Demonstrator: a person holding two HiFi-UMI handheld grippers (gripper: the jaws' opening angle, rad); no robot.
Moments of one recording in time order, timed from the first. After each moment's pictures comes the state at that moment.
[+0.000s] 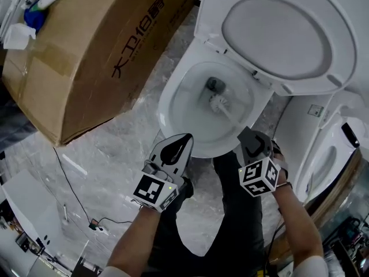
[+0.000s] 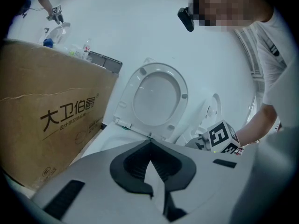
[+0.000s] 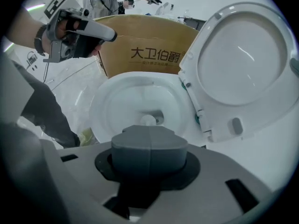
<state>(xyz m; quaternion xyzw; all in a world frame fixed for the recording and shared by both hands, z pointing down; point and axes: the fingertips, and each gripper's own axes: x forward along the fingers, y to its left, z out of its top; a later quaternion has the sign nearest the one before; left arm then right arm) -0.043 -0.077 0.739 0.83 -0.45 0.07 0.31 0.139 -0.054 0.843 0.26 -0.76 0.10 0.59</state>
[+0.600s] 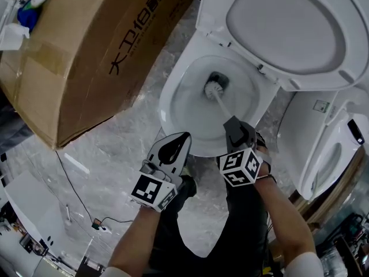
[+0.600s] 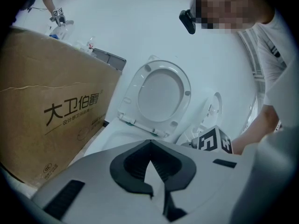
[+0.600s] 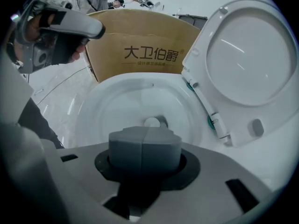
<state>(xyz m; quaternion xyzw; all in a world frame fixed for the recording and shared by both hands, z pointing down) -0.057 -0.070 0.762 0.83 -0.45 0.07 0.32 0.082 -0.063 0.889 0.31 -0.76 0.11 0.56</state>
